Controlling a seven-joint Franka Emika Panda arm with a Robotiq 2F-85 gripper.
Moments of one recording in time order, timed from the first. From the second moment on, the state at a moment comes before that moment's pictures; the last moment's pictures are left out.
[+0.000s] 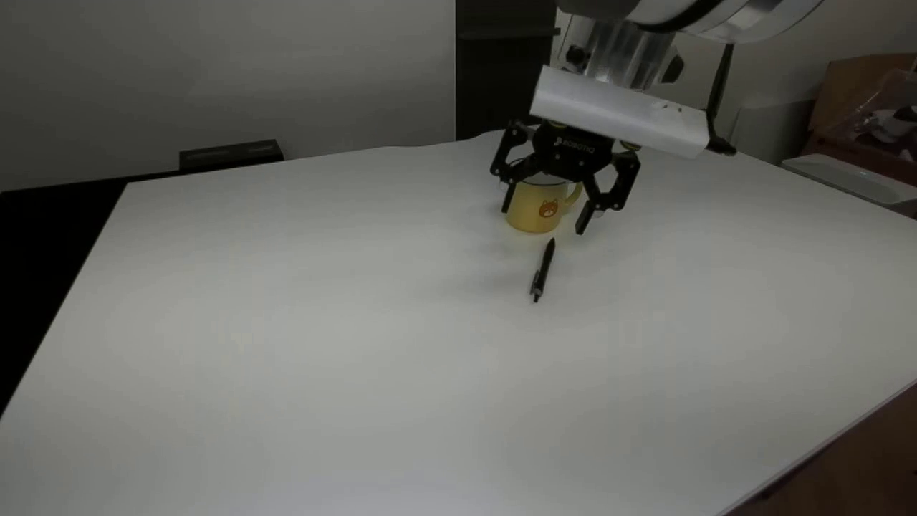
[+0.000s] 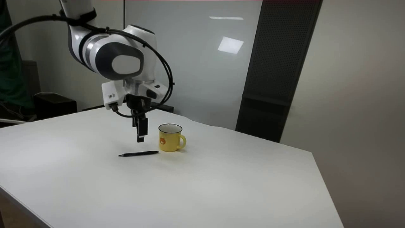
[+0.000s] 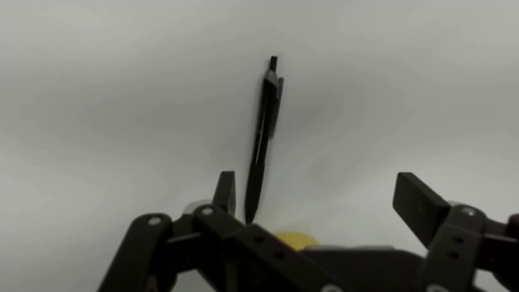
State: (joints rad) arm 0.10 0.47 0.05 -2.26 0.41 2.90 0.41
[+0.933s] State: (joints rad) arm 0.46 0.63 -0.31 -2.26 0.37 3.02 0.71
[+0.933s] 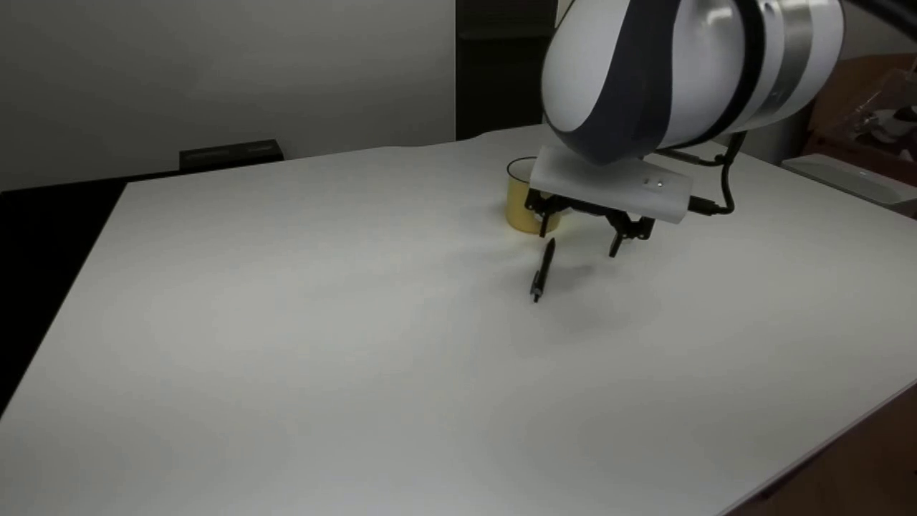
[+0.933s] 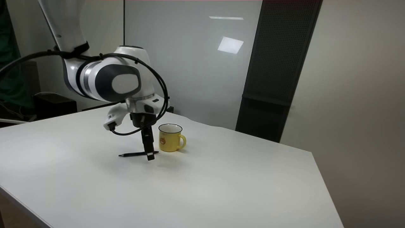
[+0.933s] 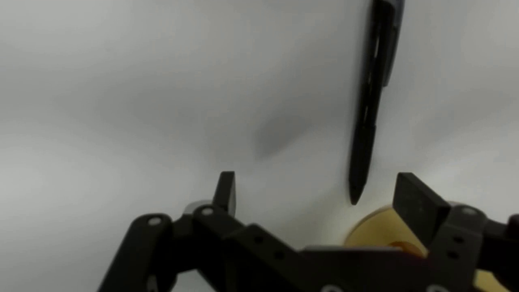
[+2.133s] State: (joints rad) arm 0.39 0.65 -0.25 -2.15 0.25 2.84 0.79
